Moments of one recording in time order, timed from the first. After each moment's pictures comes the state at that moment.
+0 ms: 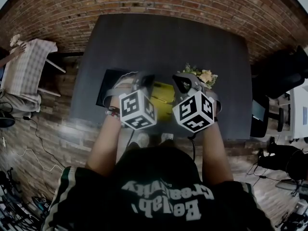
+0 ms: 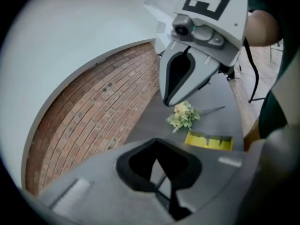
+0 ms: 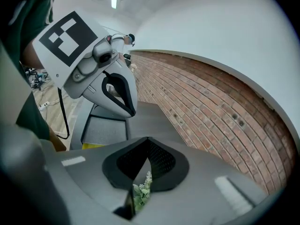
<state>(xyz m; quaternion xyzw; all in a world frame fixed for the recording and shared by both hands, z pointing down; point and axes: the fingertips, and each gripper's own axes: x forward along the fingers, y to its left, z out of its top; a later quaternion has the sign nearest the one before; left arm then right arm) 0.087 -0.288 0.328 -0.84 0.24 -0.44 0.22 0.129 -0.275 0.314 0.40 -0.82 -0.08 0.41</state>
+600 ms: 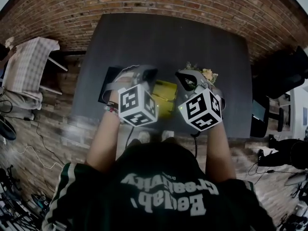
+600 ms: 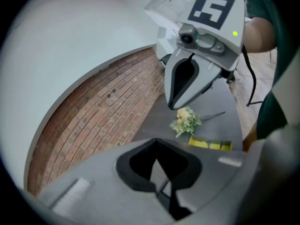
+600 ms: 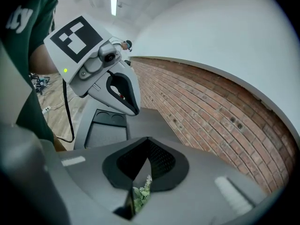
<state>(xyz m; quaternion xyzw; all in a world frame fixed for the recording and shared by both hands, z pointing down) 0.092 -0.283 0.288 -0.84 0.25 -0.42 0.23 0.134 -0.264 0.283 0.39 -0.84 -0.08 0.38</state>
